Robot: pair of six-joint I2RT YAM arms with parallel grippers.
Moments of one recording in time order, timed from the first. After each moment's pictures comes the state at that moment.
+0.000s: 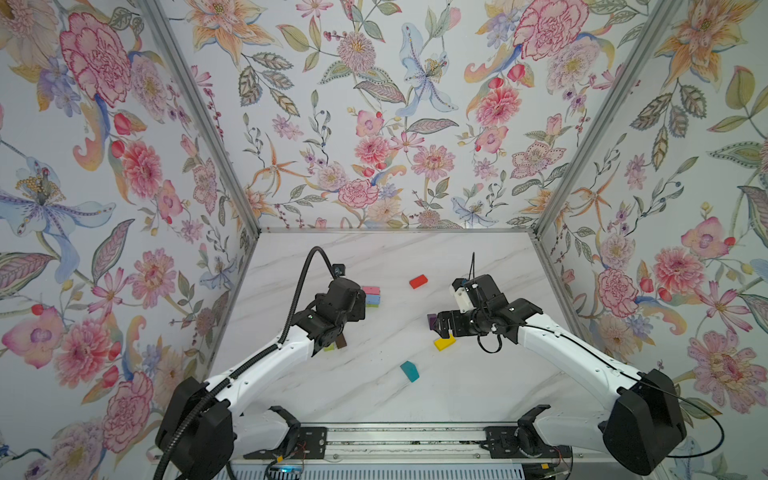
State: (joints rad) left arm -0.60 1.21 0.81 -0.36 -0.42 -0.40; right arm 0.58 1.32 0.95 -0.67 -0.16 0.36
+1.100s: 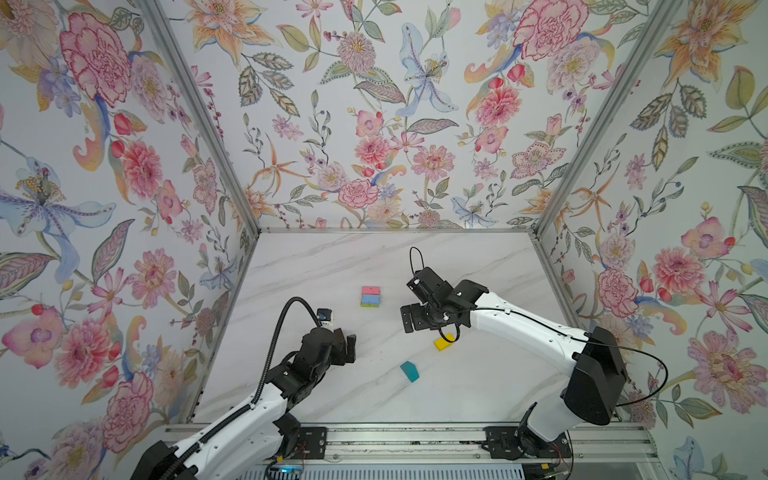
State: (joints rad) left arm -0.60 0.82 0.31 -0.14 -0.23 -0.41; right arm 0.87 1.60 1.34 -0.88 0.15 0.55
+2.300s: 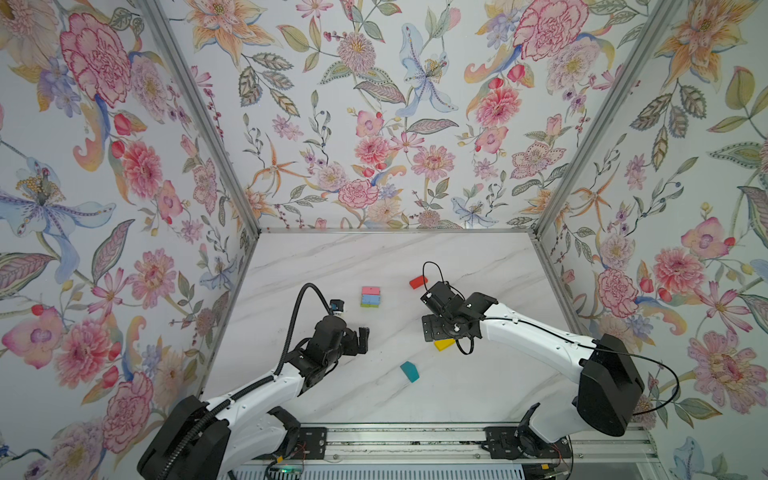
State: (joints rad) left arm -0.60 1.12 0.40 0.04 -0.13 -0.46; right arm 0.80 1.52 1.12 -0.85 0.30 0.59
